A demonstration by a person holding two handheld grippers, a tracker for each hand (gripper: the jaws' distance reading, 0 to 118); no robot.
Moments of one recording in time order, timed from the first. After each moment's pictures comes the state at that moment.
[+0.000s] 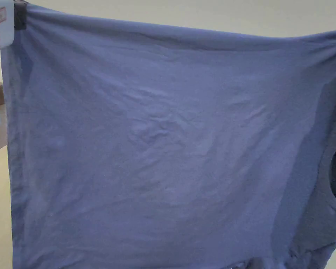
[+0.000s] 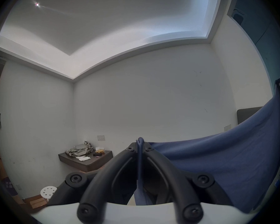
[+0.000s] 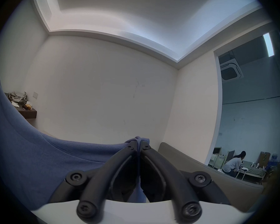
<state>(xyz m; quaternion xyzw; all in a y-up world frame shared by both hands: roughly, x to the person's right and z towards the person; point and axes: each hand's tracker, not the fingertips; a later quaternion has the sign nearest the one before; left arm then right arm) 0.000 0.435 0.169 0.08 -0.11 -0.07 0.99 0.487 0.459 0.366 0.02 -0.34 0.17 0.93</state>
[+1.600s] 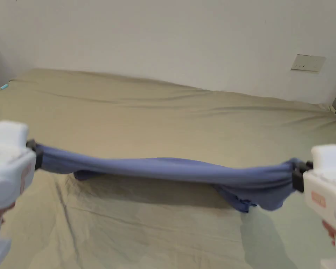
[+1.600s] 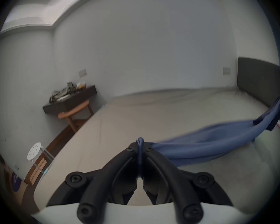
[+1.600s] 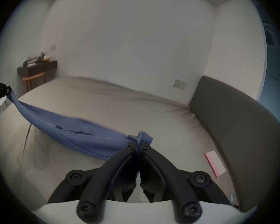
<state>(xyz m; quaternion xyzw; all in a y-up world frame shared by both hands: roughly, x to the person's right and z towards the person) 0.024 0.075 0.067 -0.22 -0.12 -0.12 0.96 0.517 0.105 0.297 -0.27 -0.21 0.09 0.93</state>
